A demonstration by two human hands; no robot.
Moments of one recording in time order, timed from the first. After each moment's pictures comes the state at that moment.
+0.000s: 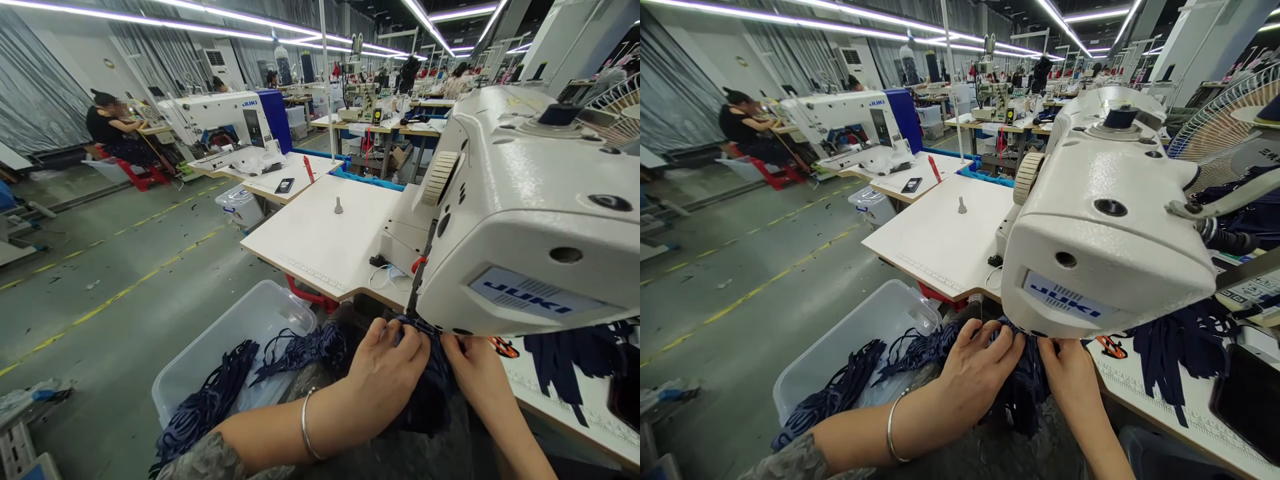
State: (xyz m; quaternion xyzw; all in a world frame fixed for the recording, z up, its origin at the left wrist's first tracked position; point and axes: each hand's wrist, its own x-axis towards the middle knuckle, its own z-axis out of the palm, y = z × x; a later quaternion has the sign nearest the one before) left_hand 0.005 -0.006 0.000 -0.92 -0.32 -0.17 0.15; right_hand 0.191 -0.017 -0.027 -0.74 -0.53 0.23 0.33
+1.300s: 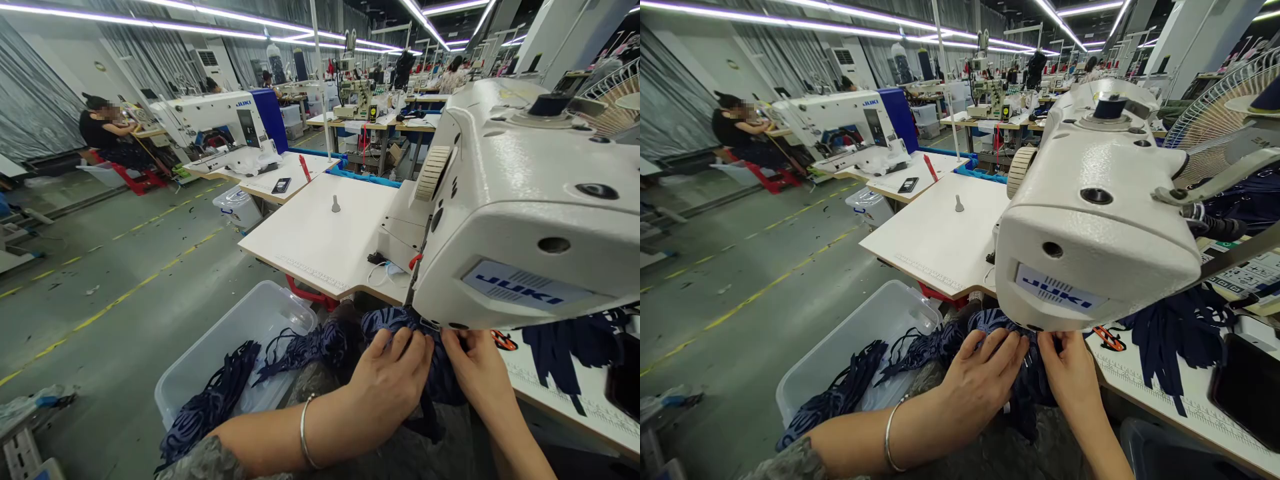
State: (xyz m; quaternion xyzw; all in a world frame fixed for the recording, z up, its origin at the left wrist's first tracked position) left_hand 0.004 -0.021 0.005 -0.93 -0.30 -0.12 0.19; right_hand 0.194 -0.023 -0.045 -0.70 -0.49 0.26 0.46
